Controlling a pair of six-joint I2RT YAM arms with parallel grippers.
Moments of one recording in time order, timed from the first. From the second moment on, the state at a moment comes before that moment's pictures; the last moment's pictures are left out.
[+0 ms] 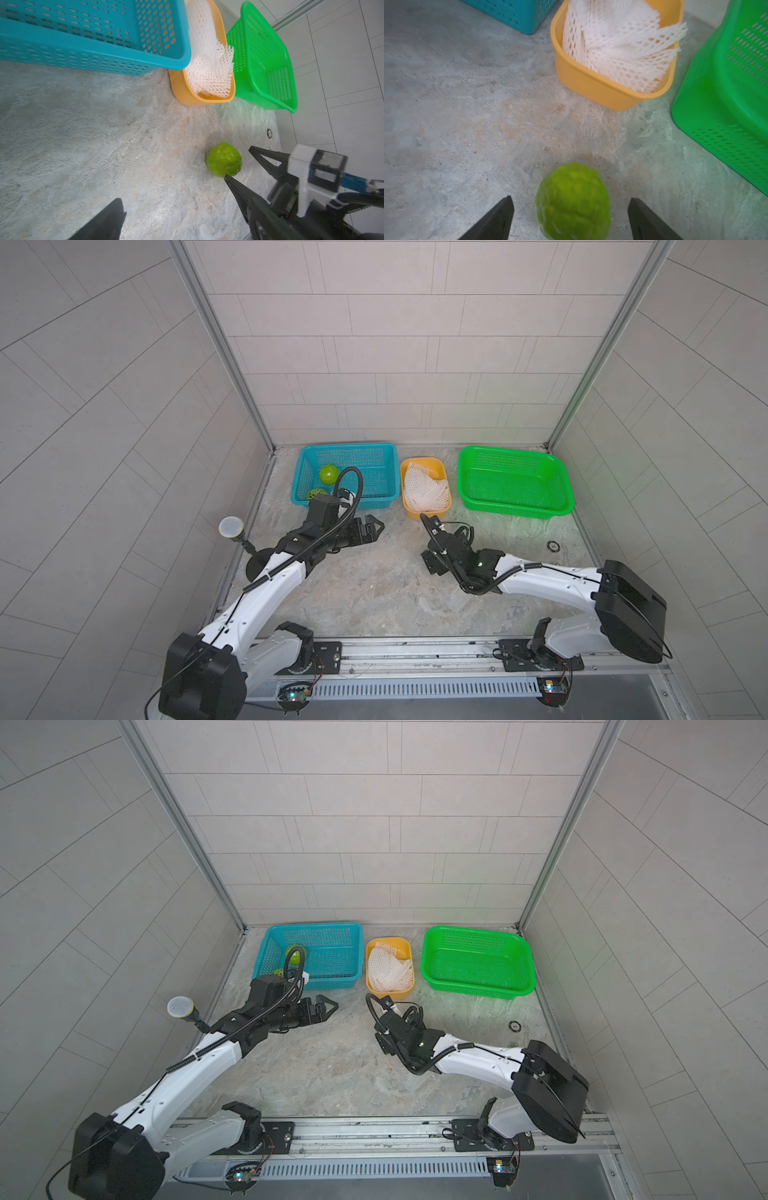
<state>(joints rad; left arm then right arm) -0.34 1.07 0.75 -0.40 0.40 -0.55 0.92 1.37 0.76 -0.24 0.47 0.29</state>
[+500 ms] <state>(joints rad) -0.34 1.09 0.74 -0.40 0.41 -0.56 0.68 1.32 1.00 -0.35 0.33 0.29</state>
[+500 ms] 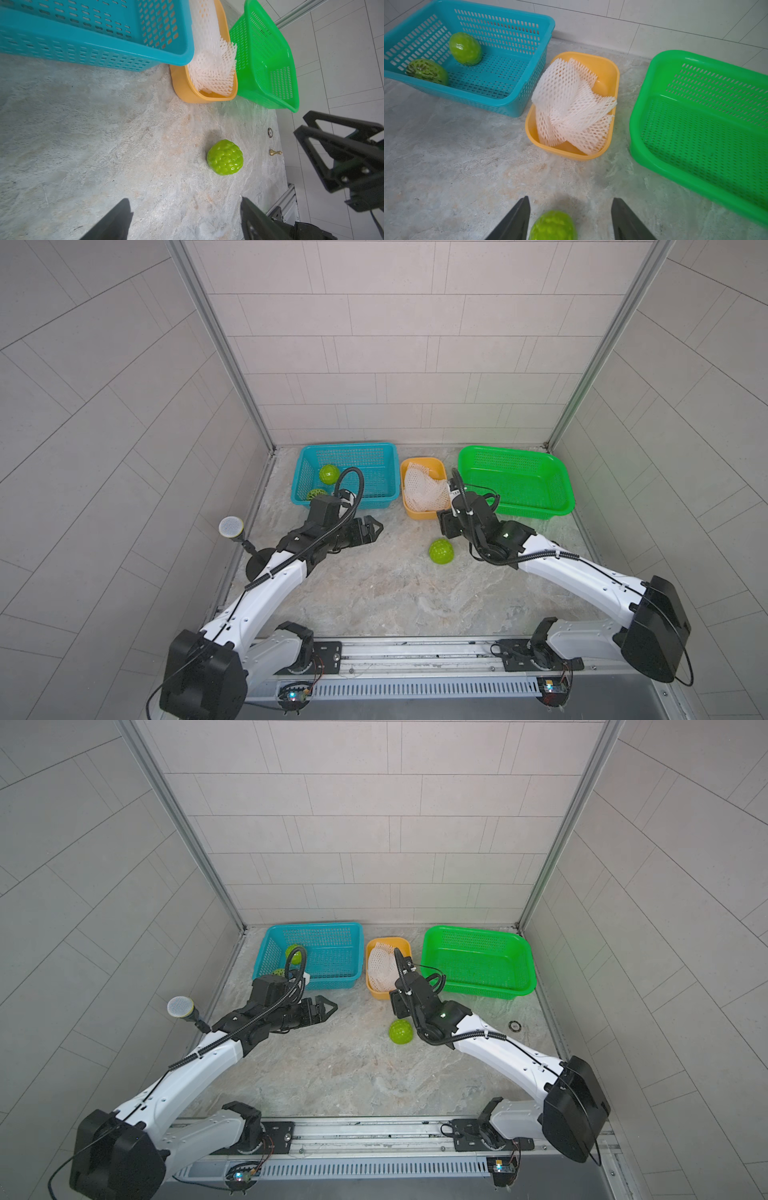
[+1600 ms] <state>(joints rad) -0.35 1.09 0.73 -0.40 0.41 -0.57 0.57 1.99 1.51 -0.38 0.27 0.16</state>
